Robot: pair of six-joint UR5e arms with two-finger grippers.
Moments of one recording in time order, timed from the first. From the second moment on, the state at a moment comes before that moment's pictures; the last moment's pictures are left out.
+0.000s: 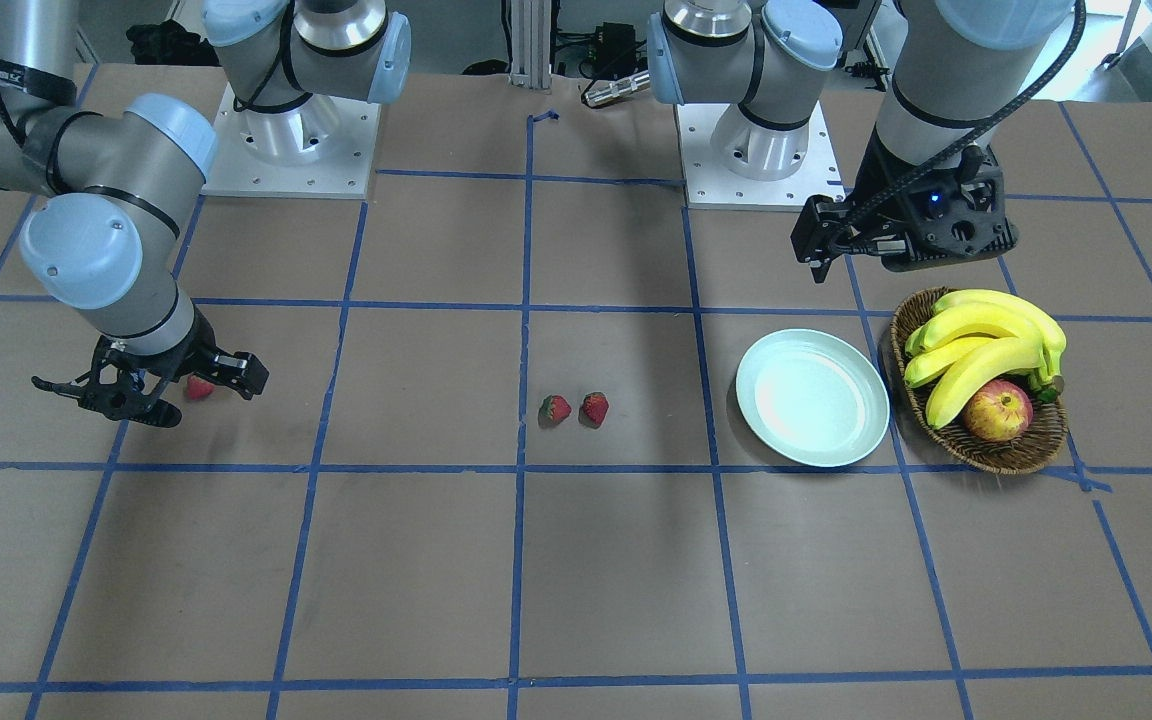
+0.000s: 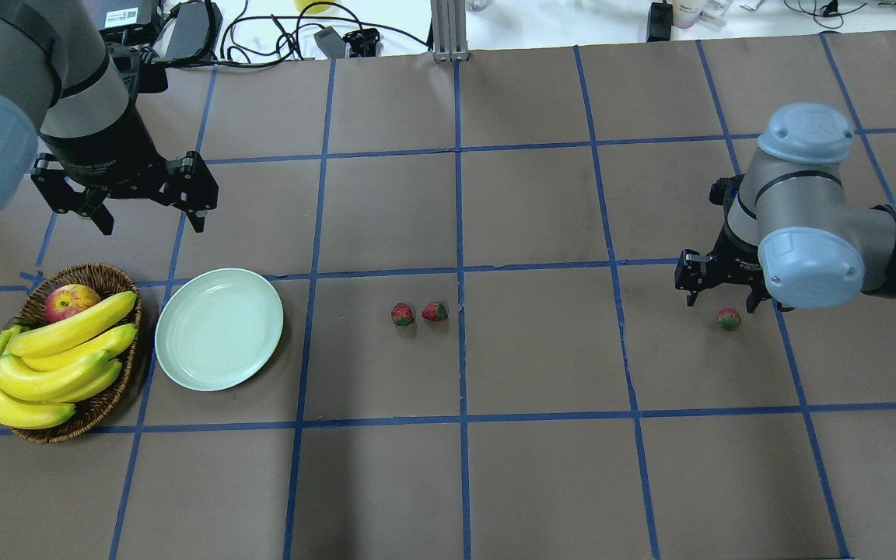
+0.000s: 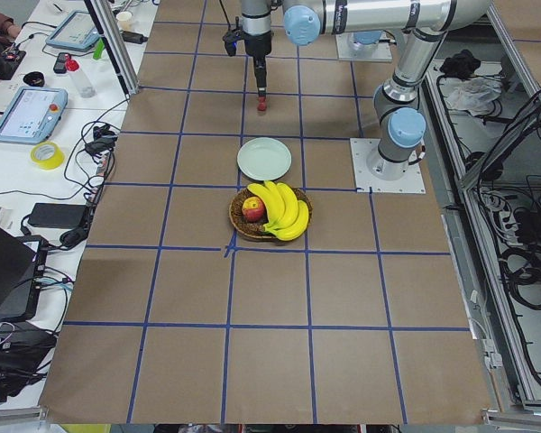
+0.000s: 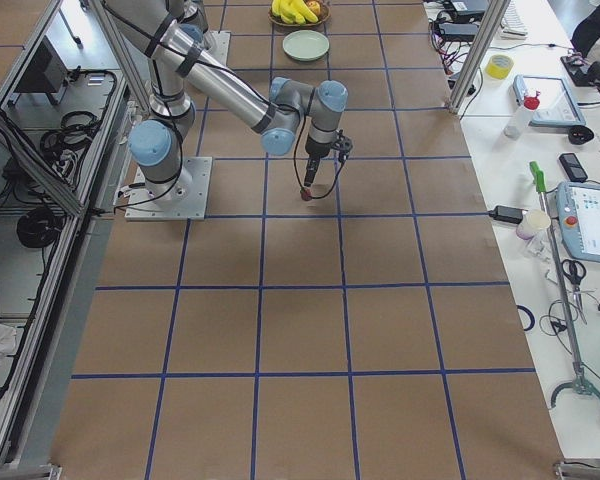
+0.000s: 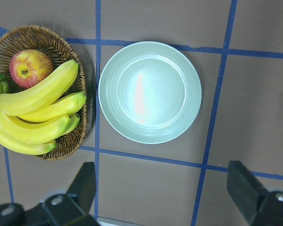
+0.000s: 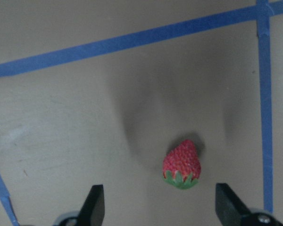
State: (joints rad) left arm -1.51 -1.55 -1.66 -1.56 1.75 -0.04; right arm 1.31 -1.37 2.08 -2.13 -1.68 -0.03
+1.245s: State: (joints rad) left arm -1.51 -1.55 -1.68 -1.56 1.74 -0.05; right arm 1.27 -1.34 2.16 -2.30 -1.68 -0.08
